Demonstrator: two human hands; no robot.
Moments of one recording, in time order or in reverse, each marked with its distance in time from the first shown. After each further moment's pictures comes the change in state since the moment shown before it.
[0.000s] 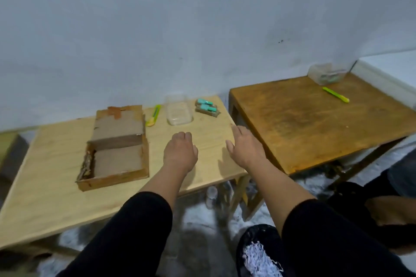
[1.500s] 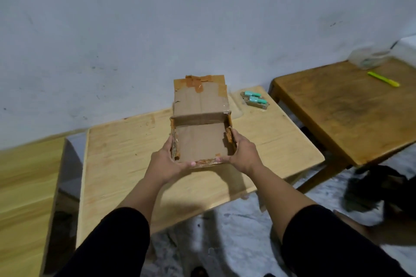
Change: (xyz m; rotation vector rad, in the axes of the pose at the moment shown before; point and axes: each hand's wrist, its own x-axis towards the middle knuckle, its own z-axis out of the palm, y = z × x) left_hand -0.018 -0.269 -0.020 -0.713 -0.139 -0.182; right_hand 0.040 -0.203 0.109 0.617 -0.090 0.183
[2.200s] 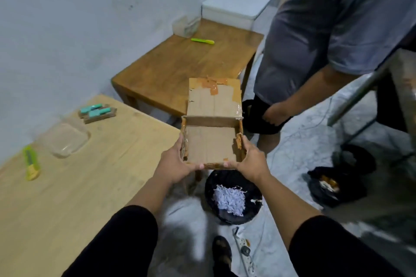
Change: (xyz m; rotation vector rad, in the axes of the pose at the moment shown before) left_hand -0.045 0.216 0.290 0.230 -0.629 0.475; right_hand -0.199 0.224 -0.204 0.090 0.544 0.593
